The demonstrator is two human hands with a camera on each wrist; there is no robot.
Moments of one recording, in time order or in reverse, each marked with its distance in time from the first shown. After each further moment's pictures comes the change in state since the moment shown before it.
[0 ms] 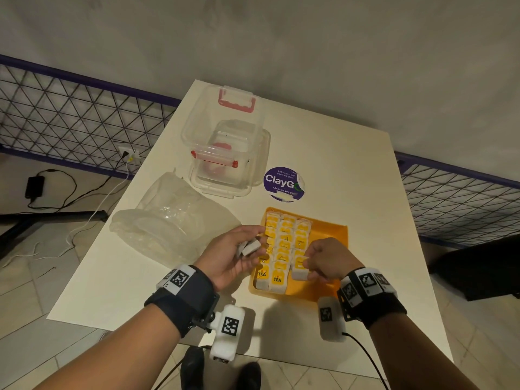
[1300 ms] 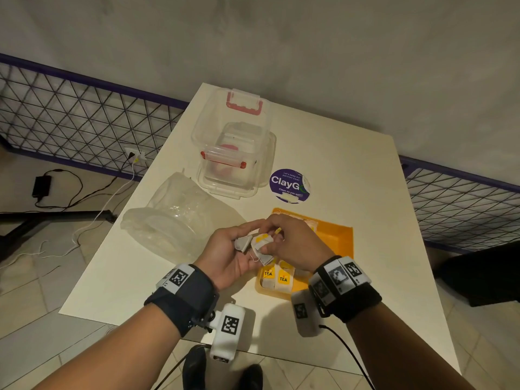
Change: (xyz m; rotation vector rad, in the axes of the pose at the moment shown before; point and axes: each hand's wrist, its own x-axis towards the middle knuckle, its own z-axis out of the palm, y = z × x) left_hand -0.013 0.009 -0.007 -0.210 -0.109 -0.045; right_hand -0.031 -0.085 0.034 -0.125 0.039 -0.528
